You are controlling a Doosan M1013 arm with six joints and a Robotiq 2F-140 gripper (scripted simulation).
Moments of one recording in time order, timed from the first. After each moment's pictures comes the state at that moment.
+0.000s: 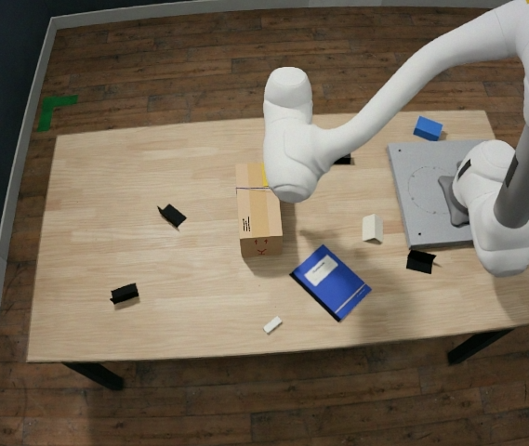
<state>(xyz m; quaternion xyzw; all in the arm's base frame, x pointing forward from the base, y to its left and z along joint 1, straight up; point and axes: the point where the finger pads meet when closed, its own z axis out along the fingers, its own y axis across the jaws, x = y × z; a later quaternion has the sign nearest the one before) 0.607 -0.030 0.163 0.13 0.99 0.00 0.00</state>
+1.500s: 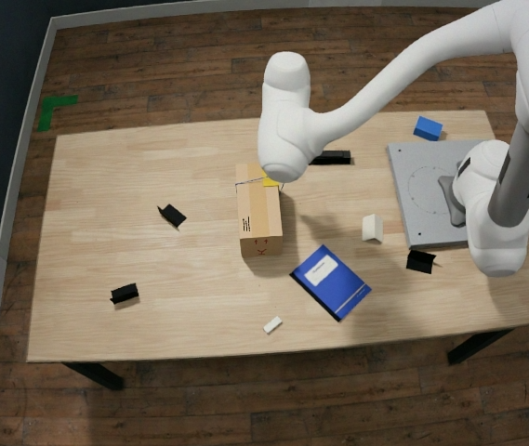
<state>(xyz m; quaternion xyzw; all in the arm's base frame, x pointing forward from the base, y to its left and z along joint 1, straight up) 0.603 -0.077 0.163 0.13 0.99 0.00 0.00</state>
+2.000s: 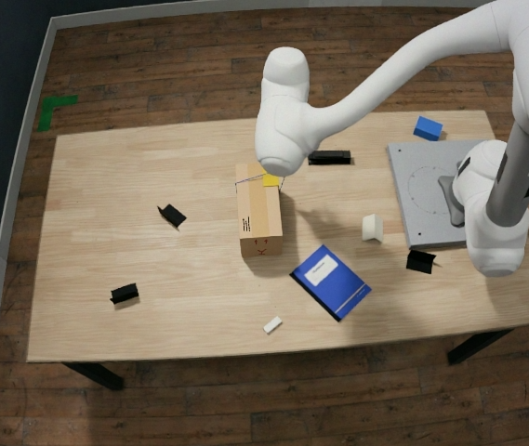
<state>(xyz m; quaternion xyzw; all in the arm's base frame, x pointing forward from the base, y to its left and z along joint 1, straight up) 0.602 -0.092 0.163 0.13 0.99 0.00 0.00</state>
